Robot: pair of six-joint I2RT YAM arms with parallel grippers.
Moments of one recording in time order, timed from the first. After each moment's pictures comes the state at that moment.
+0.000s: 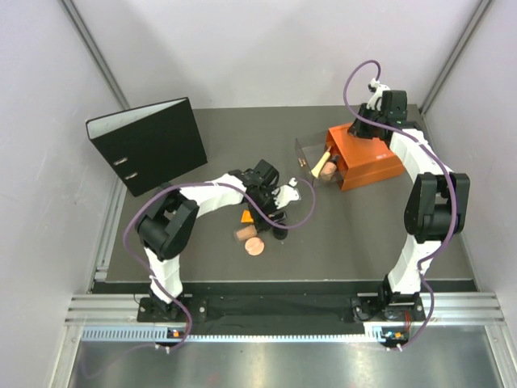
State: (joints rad) left arm -0.70 1.88 1.24 -0.57 0.27 0.56; right arm 0.02 1.88 1.55 -0.32 -0.32 0.18
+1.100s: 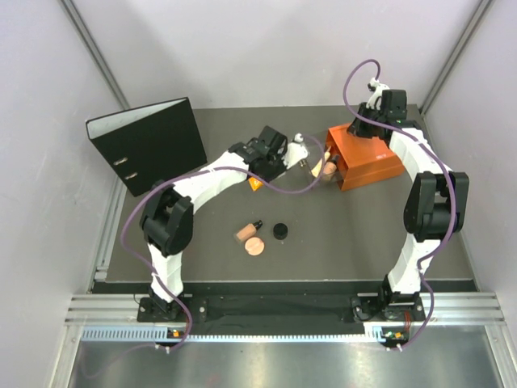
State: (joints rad) left arm -0.68 1.95 1.59 -0.60 0.00 0.47; right arm 0.02 1.89 1.57 -0.32 -0.33 0.18
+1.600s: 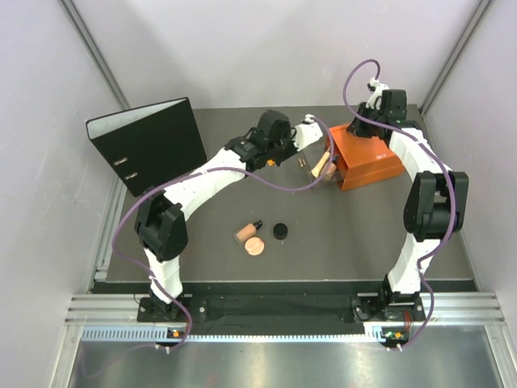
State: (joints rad) left arm -0.71 1.87 1.70 -0.41 0.03 0.54; right arm 0.02 1.89 1.57 -0.31 -0.34 0.18
